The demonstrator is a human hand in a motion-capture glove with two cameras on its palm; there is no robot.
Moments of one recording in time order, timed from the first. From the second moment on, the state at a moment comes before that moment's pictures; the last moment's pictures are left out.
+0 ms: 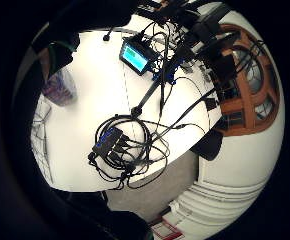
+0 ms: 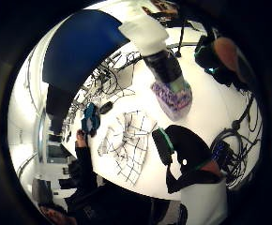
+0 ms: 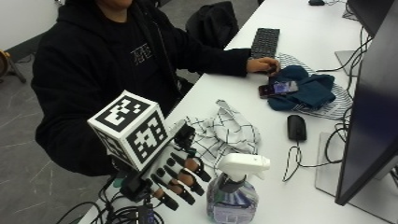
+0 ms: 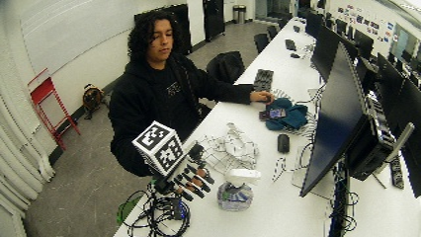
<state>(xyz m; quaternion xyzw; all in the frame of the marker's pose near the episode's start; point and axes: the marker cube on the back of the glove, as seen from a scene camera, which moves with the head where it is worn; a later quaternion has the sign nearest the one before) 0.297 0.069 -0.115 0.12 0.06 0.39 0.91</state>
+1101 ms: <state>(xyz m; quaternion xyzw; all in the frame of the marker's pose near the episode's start) 0.352 -0.039 -0.061 0.33 -0.40 0.31 0.80</state>
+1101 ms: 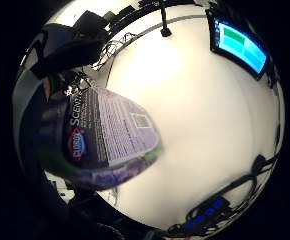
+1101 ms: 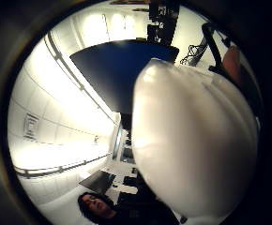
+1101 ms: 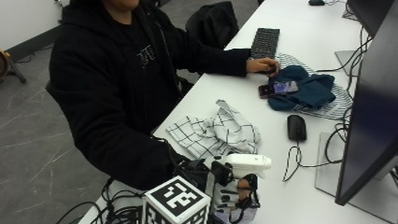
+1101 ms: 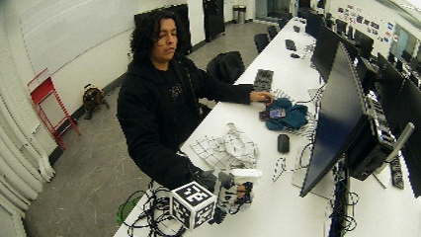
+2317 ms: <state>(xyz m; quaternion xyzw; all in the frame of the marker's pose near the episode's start) 0.327 -0.023 -0.074 0.42 -0.35 0.31 0.78</state>
